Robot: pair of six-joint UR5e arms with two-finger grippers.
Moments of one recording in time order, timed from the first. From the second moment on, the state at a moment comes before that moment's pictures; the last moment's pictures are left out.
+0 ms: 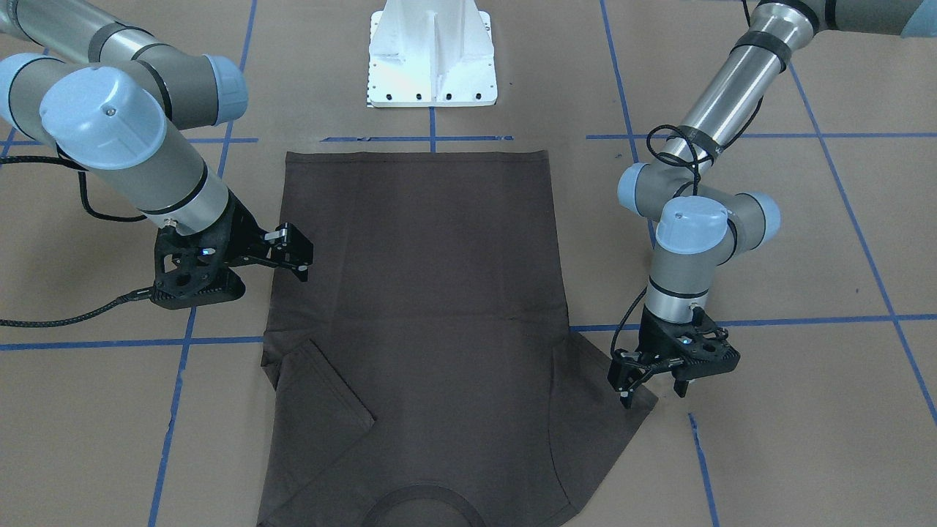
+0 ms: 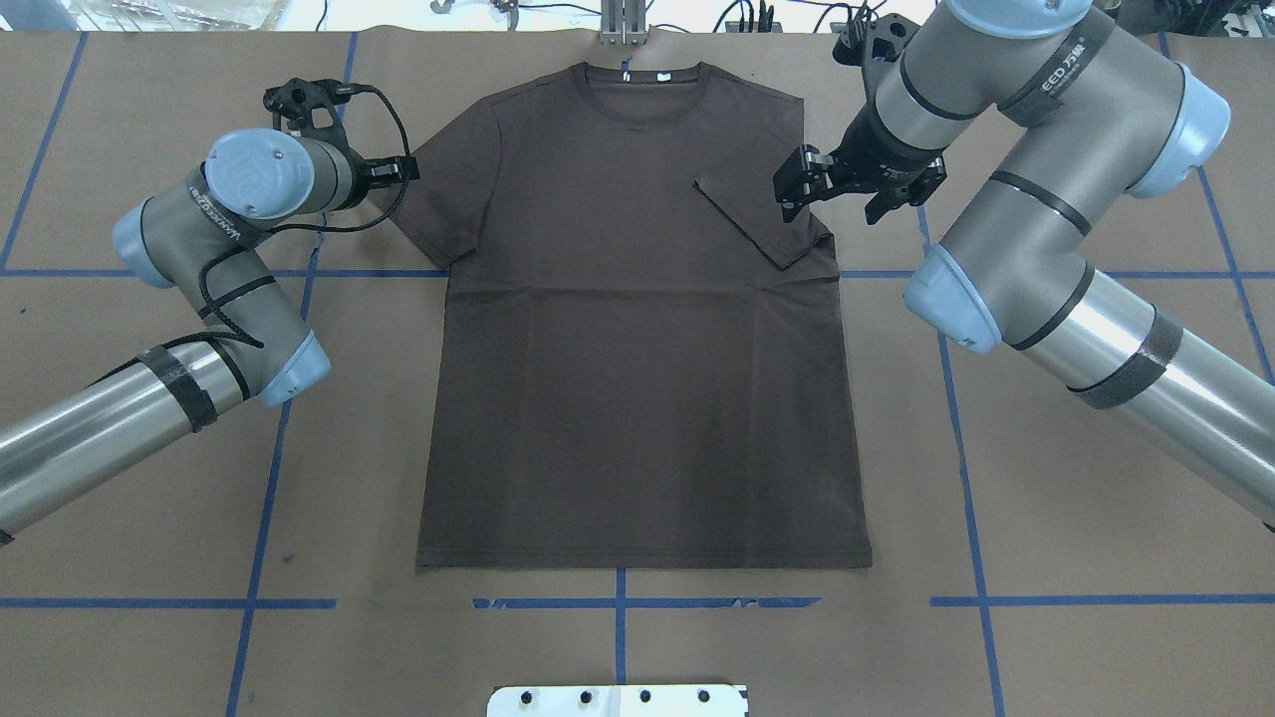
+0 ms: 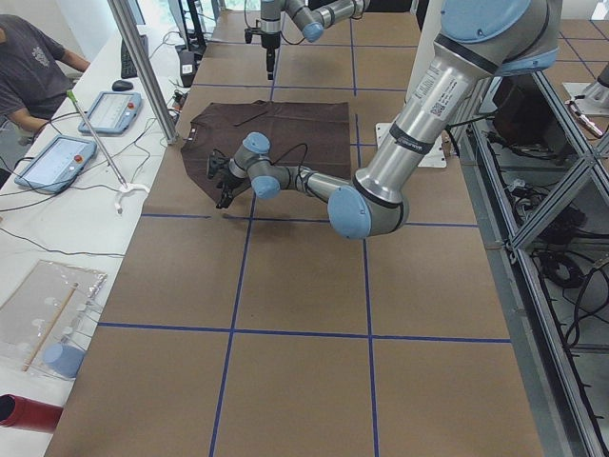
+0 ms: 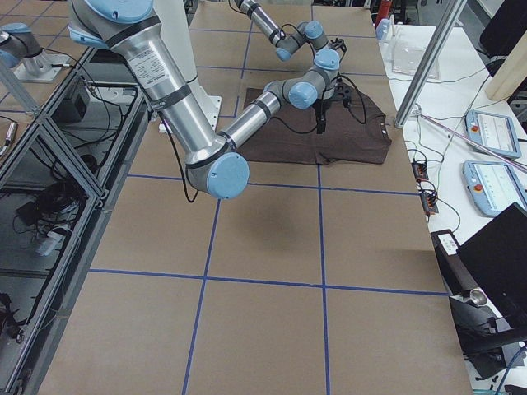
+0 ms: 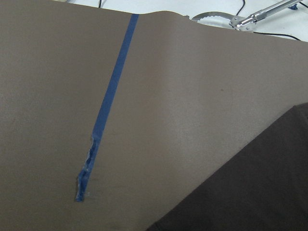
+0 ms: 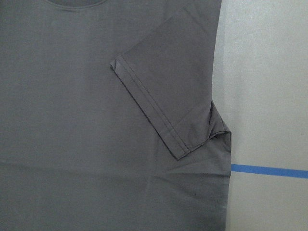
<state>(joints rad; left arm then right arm) -0.79 -2.19 -1.11 -2.34 -1.56 -1.20 0.89 -0.97 1.65 -1.50 2.18 0.91</state>
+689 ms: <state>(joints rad) -0.78 -2.19 -1.09 -2.36 -1.56 -1.20 0.89 -0.97 1.65 -1.50 2.18 0.91</state>
